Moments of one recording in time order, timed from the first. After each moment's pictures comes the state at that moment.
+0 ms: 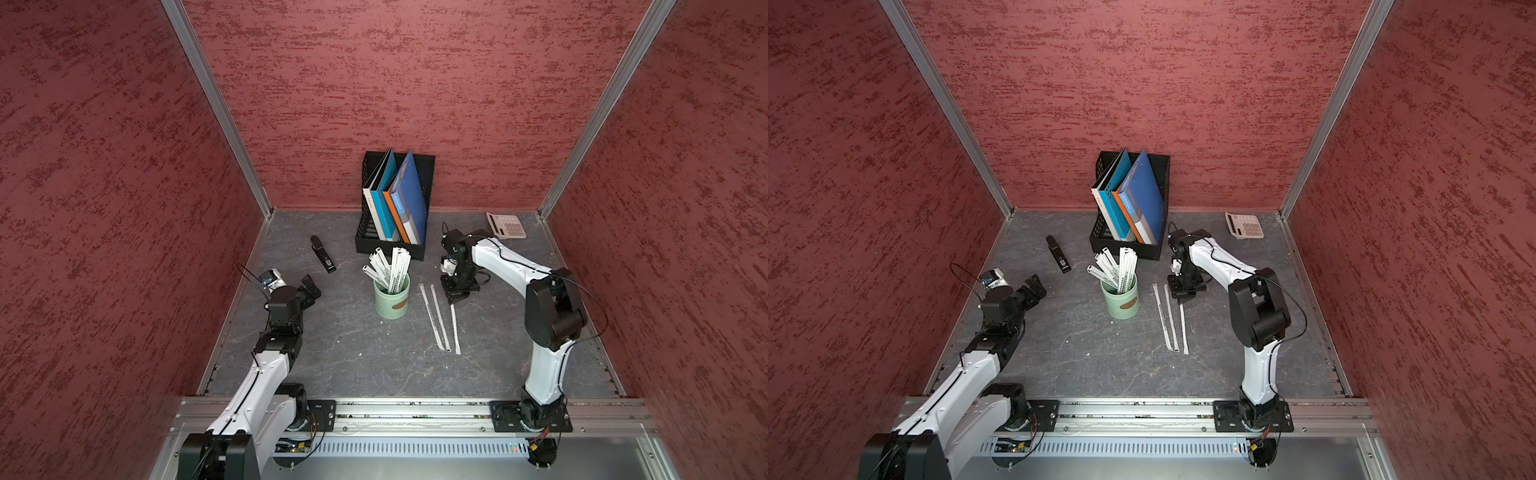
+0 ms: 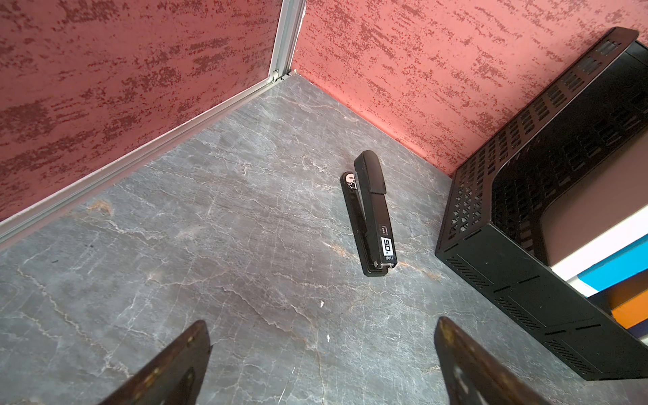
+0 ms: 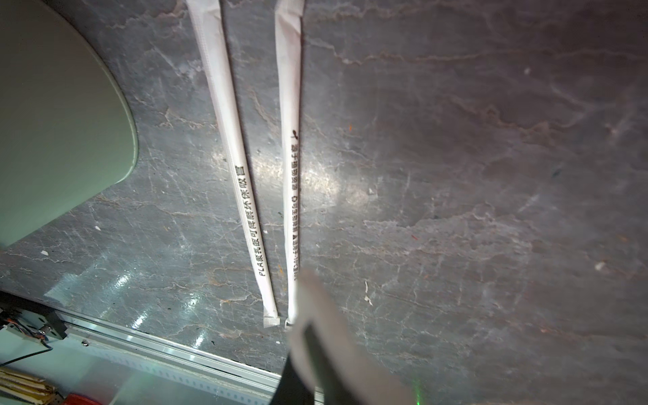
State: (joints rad) left arm 0.00 0.87 0.33 0.13 -0.24 -0.53; right arm 0.42 1.95 1.54 -1.22 -0.23 0.20
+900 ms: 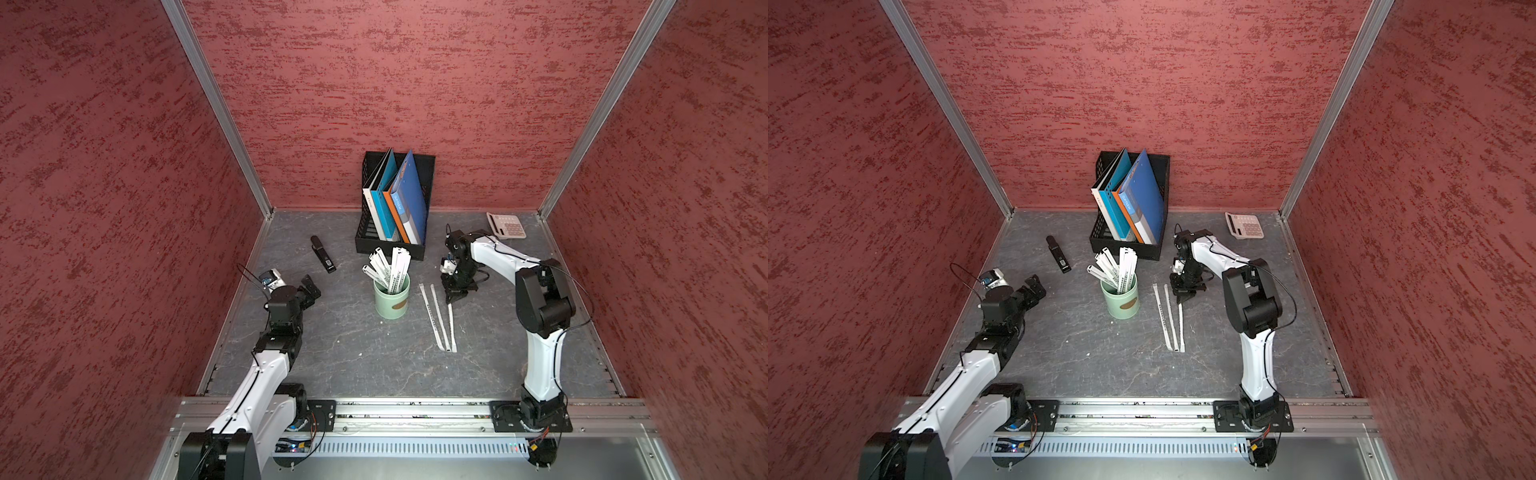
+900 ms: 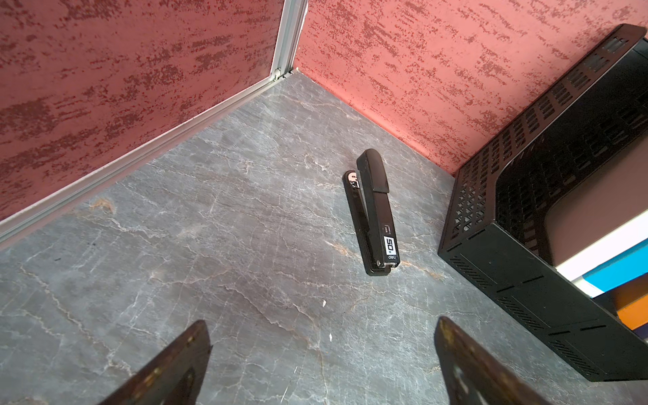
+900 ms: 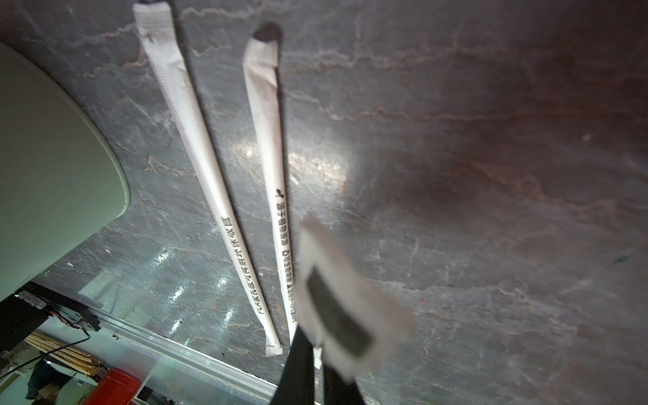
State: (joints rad) left arm 0.00 0.87 0.33 0.12 -0.24 -0.53; right arm 0.35 2.05 1.57 -1.19 -0.32 0.16
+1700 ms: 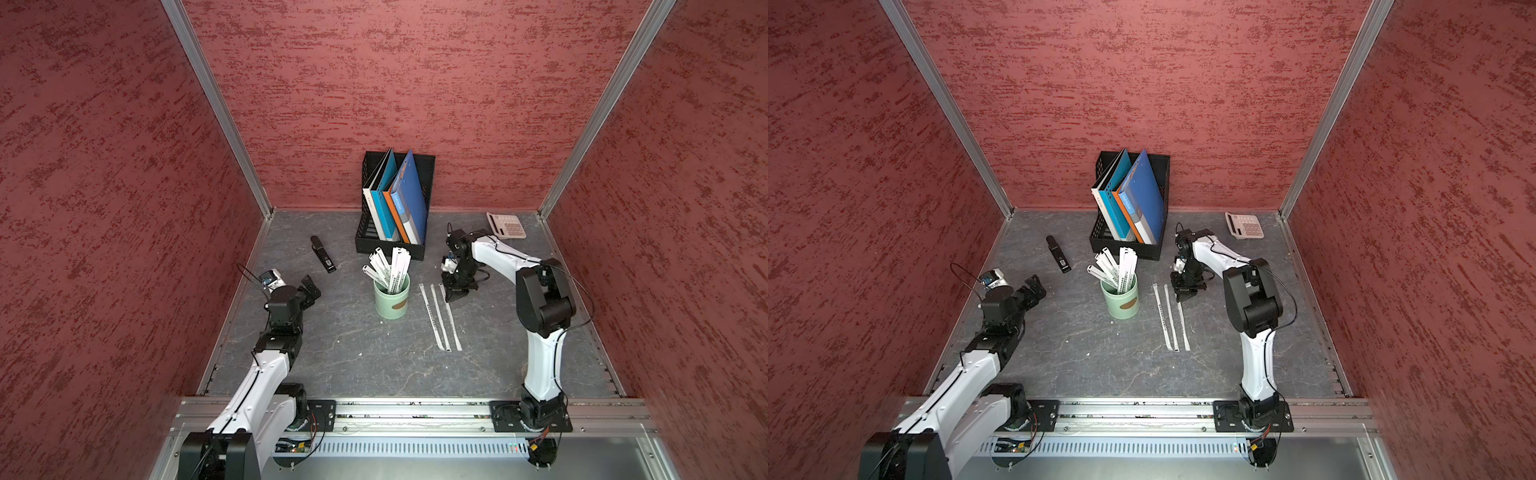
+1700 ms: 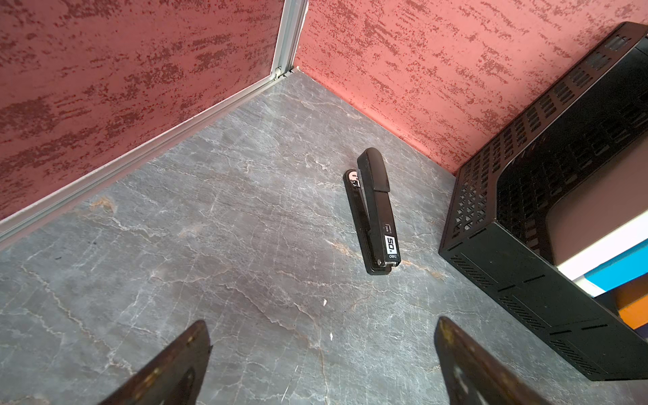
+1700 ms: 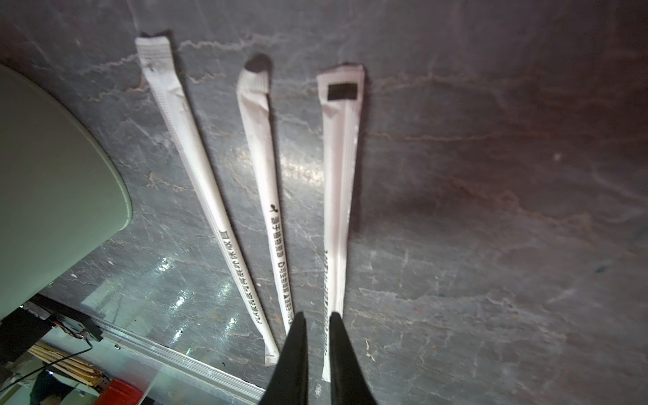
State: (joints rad) left arm 0.00 0.87 0.33 0.12 -0.24 -0.53; right arm 0.35 2.05 1.56 -1.16 -0.32 0.18
